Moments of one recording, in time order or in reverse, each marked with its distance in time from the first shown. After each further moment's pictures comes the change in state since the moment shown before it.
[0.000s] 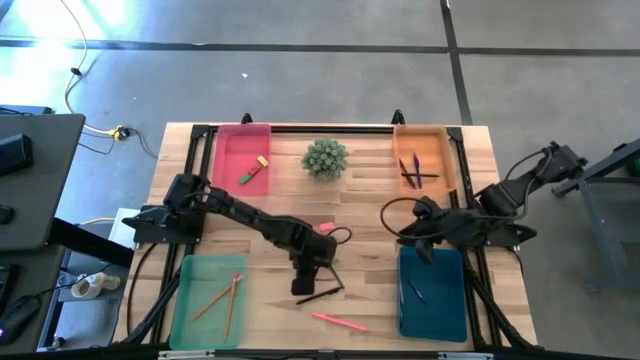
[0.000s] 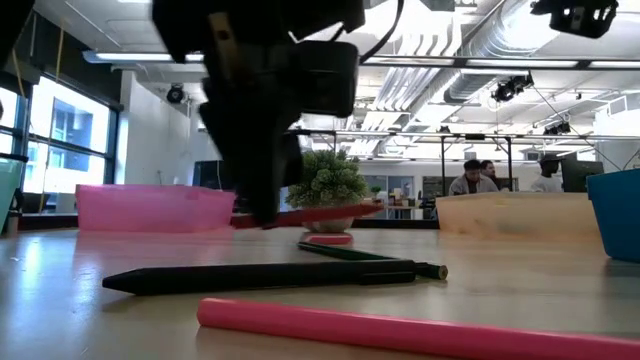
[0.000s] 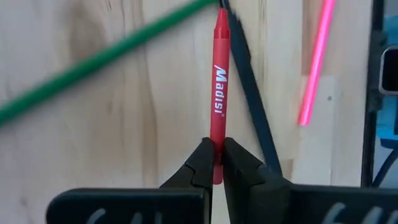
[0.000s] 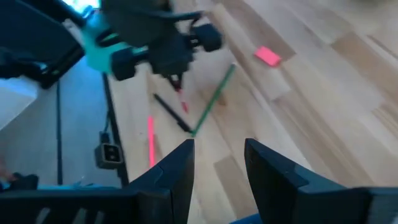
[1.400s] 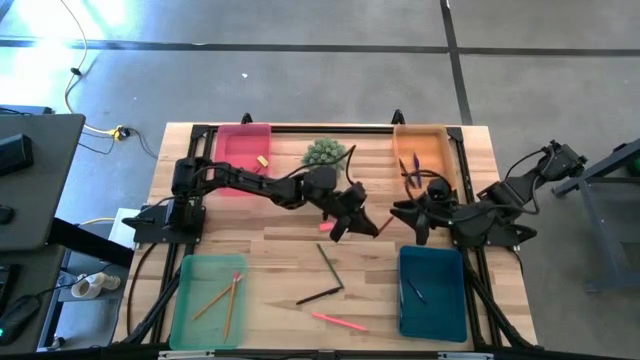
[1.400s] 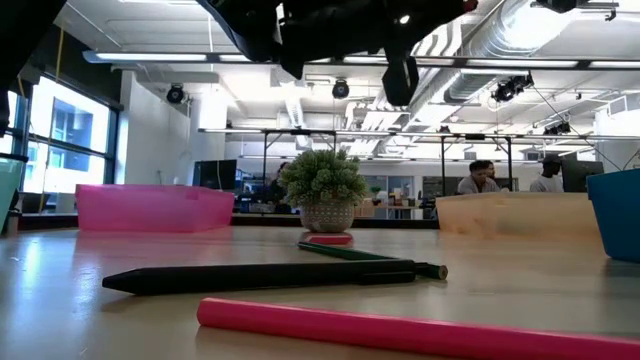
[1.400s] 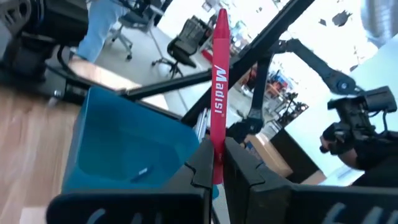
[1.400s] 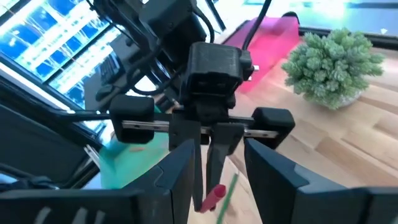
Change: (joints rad) left arm 0.285 -0.002 0.002 1.120 0.264 -0.328; right arm 0.024 -0.042 0.000 0.234 0.418 -0.026
